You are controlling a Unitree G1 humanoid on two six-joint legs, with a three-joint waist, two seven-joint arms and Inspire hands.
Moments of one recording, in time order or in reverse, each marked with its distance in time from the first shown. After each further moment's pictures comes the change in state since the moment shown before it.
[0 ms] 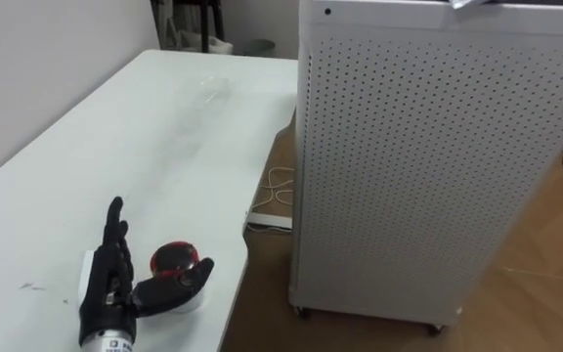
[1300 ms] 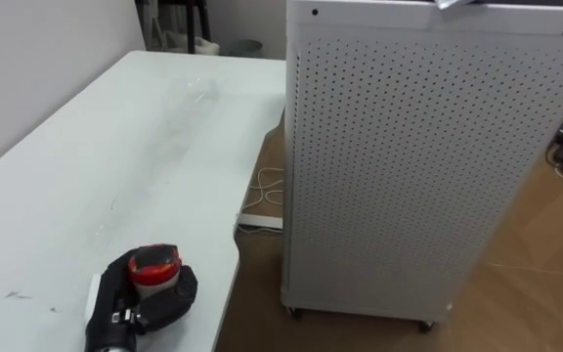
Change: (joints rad) left arm -0.003 0.004 -0.020 0.111 0.009 0.043 -0.005; right arm -0.004 0.003 0.009 0.014 0.009 0.033 -0.009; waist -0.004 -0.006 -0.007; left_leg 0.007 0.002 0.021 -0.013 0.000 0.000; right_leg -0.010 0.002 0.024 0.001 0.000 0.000
